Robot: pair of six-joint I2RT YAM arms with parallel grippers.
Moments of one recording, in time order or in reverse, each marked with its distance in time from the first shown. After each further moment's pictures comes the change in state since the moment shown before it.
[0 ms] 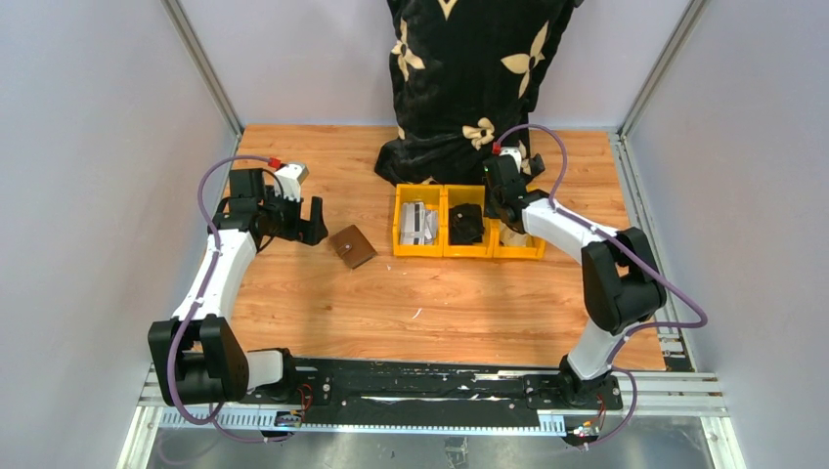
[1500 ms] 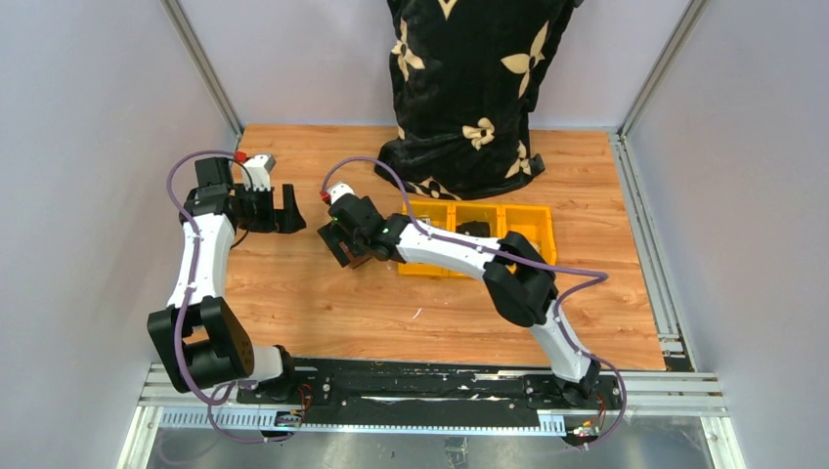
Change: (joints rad) left arm 0.185 0.084 0.151 -0.161 0.070 -0.021; right arm 0.618 0.419 0.615 -0.121 -0.047 -0.113
